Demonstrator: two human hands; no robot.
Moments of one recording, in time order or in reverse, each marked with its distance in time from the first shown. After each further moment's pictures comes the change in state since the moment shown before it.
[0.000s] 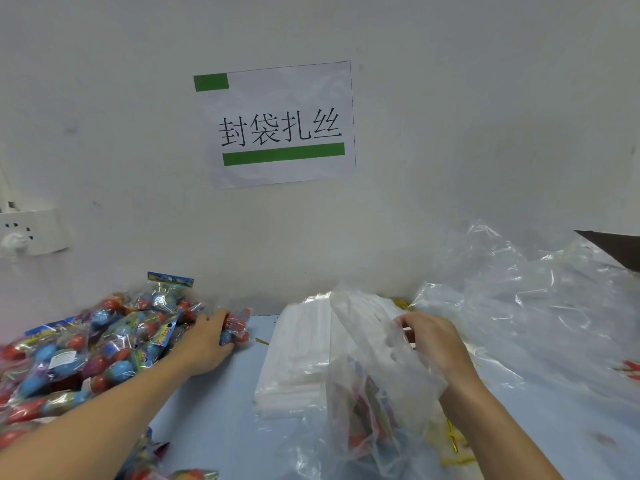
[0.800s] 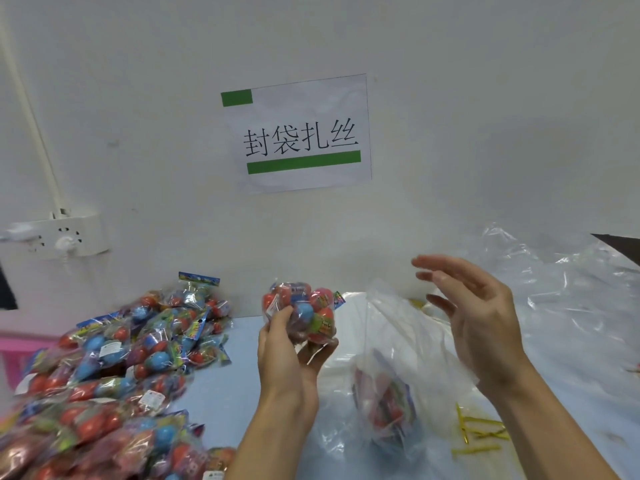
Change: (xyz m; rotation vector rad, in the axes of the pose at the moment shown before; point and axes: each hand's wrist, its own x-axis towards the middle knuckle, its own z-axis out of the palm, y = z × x) left_hand -0.150 0.173 -0.028 -1.956 0.235 -0.262; right_hand -0.029 -0.035 -0.024 0.445 -0.026 -0.543
